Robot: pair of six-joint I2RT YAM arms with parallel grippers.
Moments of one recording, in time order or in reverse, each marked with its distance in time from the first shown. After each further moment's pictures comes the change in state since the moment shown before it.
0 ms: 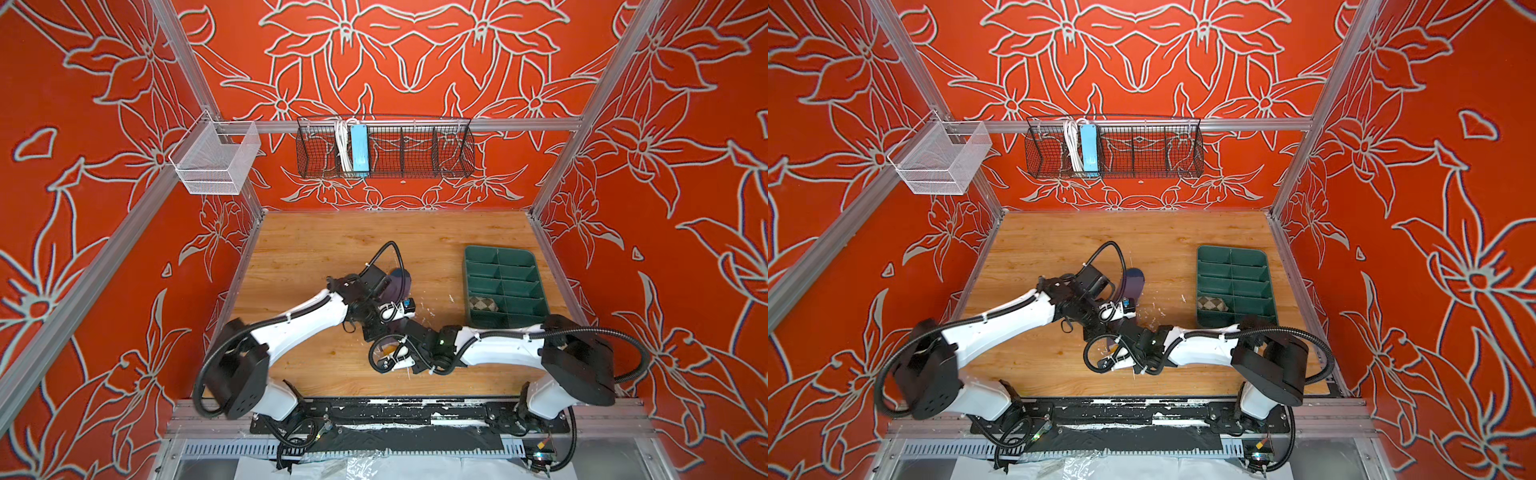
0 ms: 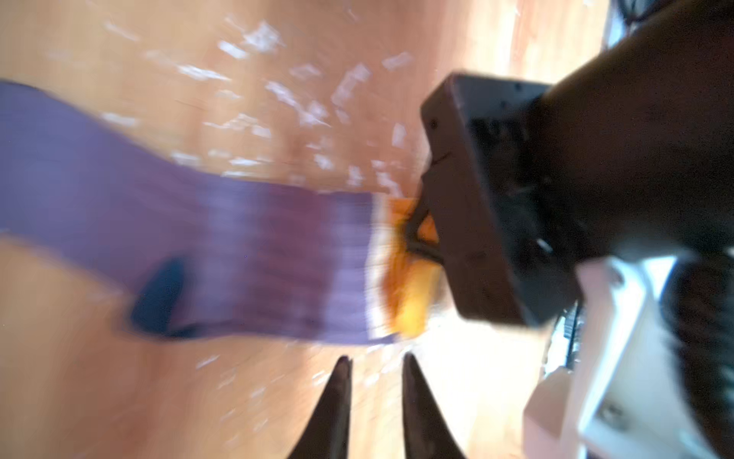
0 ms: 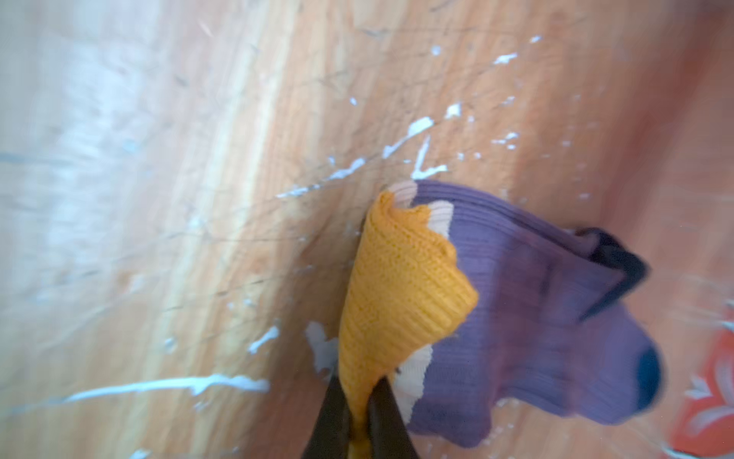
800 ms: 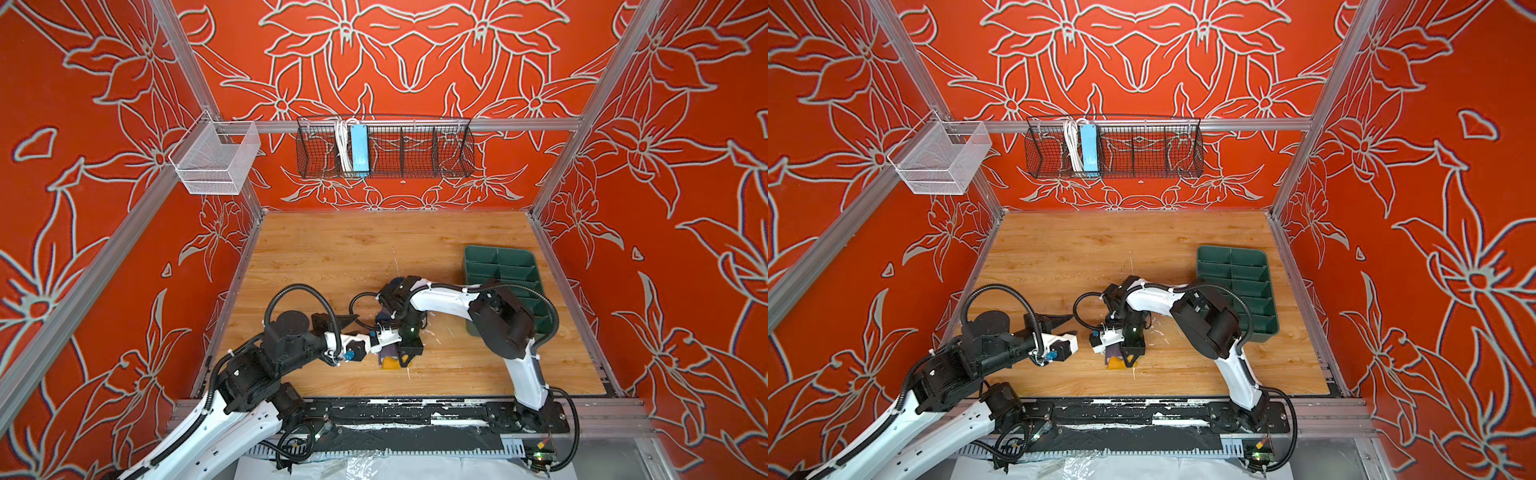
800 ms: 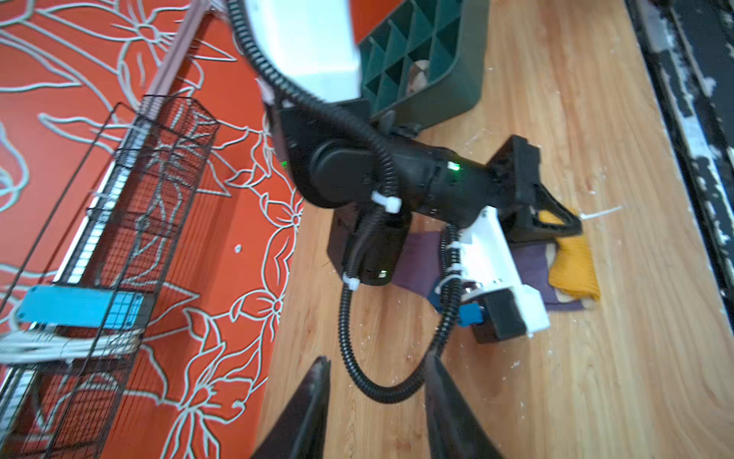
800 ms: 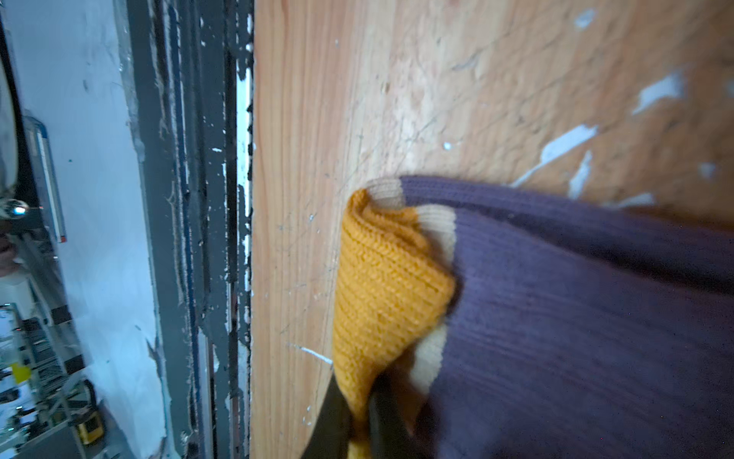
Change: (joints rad) left arm -0.059 -0.876 -0.303 0.100 -0.137 0.448; right arm -0.223 0.500 0.621 -0.827 -0.634 0.036
